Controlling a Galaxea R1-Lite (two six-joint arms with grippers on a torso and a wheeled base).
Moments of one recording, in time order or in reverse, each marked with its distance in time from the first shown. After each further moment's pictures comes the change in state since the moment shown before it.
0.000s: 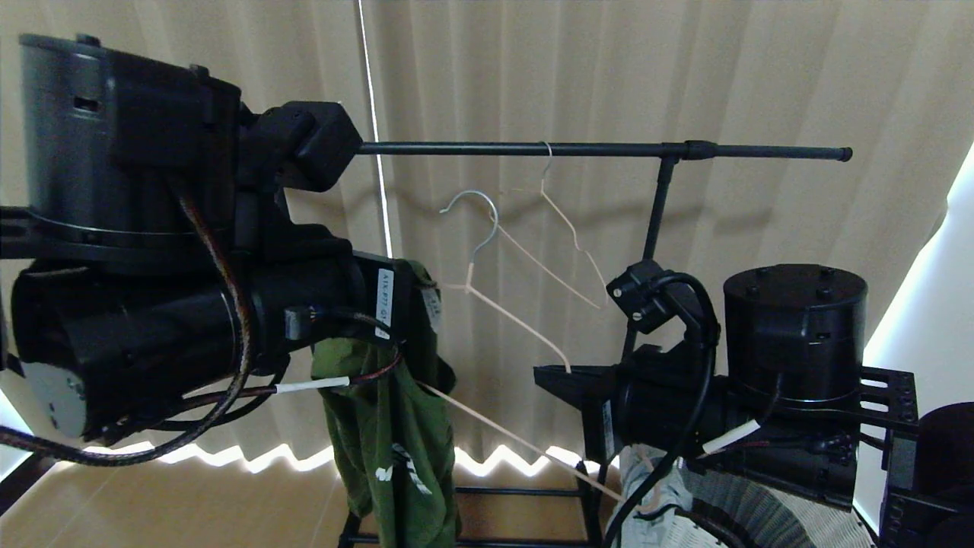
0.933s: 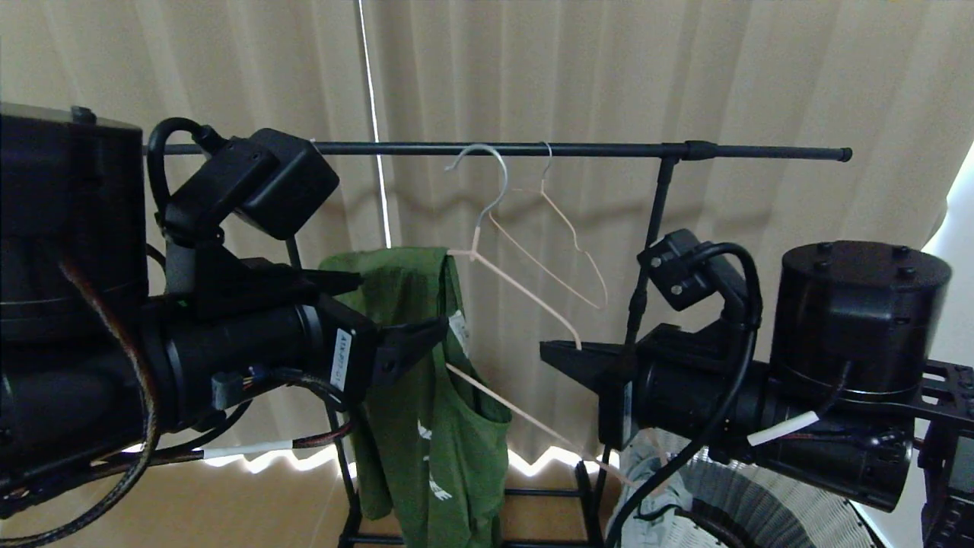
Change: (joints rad) left arm 0.009 -0.106 0.151 -0.061 -0.114 0.159; right arm 0.014 -0.061 0.007 -0.069 -0.004 -0.001
